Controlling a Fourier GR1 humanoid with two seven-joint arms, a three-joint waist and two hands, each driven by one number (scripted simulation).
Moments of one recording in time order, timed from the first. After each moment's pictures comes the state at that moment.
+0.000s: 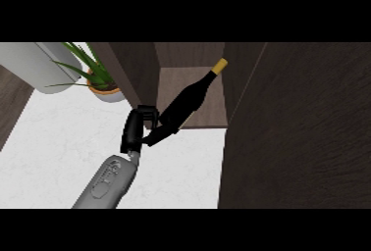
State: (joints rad) left arm -0.39 0.04 -0.27 -1.05 -0.01 0.44 -0.16; right arm 0.42 -0.13 0.09 -2.40 -0.29 0.33 0.17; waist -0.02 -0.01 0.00
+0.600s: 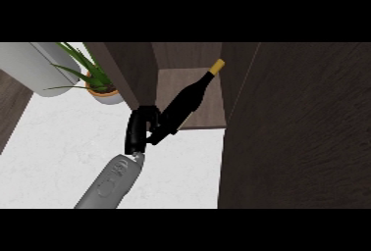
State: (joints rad) left arm -0.42 0.06 -0.35 -1.00 -0.07 0.63 -0.09; right arm 0.41 -0.14 0.08 -2.39 -0.30 0.35 0.15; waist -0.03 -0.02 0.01
